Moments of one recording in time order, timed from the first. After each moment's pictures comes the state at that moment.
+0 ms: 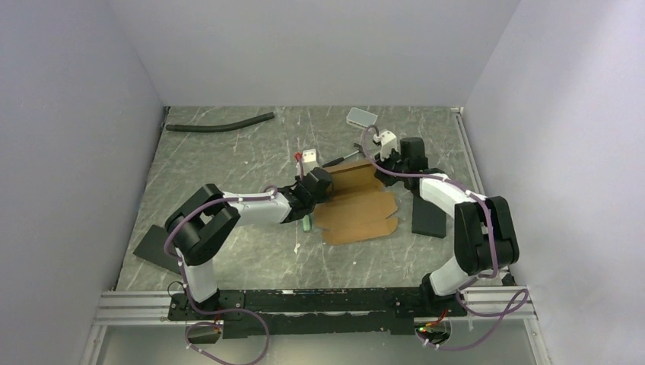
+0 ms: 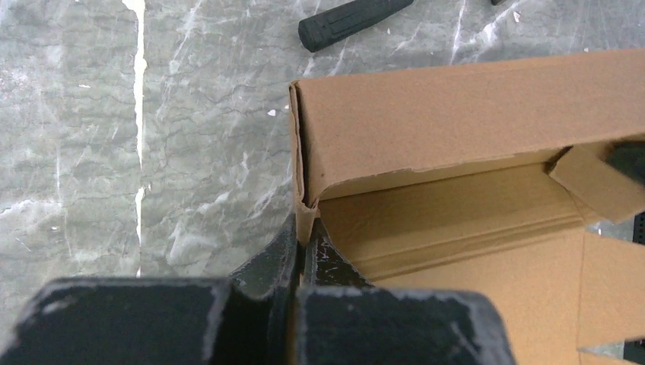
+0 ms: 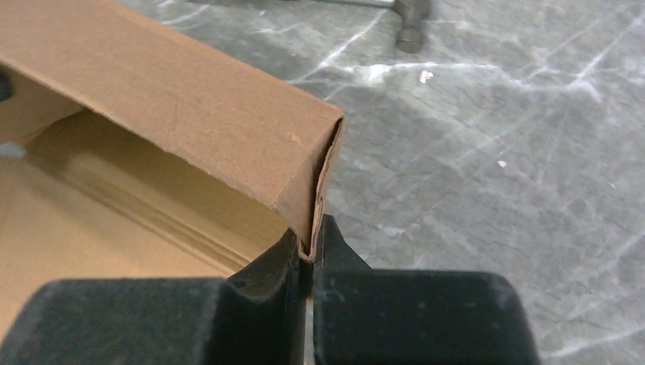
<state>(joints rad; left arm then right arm) -0.87 1.81 1.02 0.12 -0.50 -0.78 0.18 1.55 0.87 -0.04 -0.39 -0.30</state>
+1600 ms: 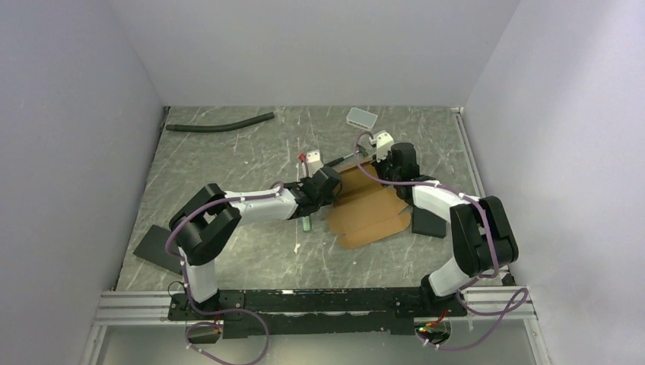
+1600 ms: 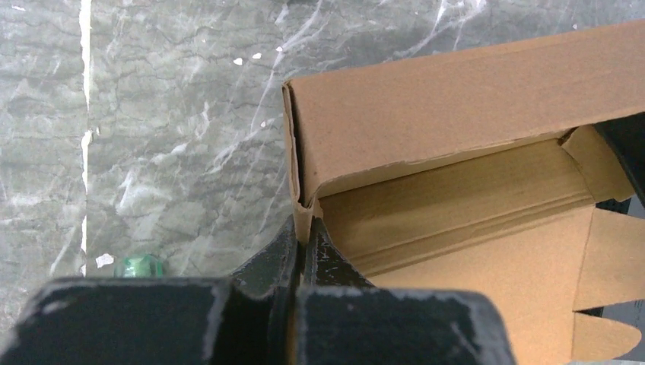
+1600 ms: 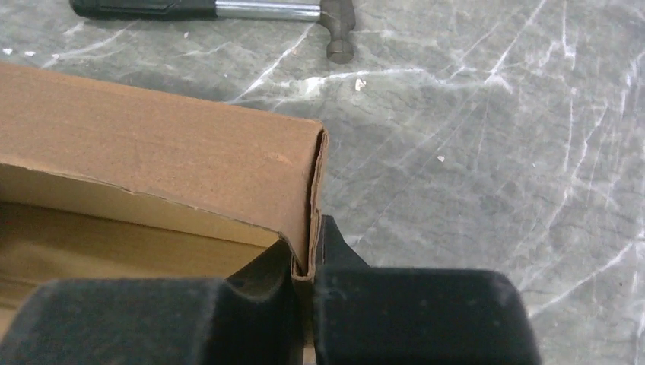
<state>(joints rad) -0.90 1.83 1.13 -0.07 -0.46 -0.94 0.26 1.55 0.79 0.16 -0.11 -0.26</state>
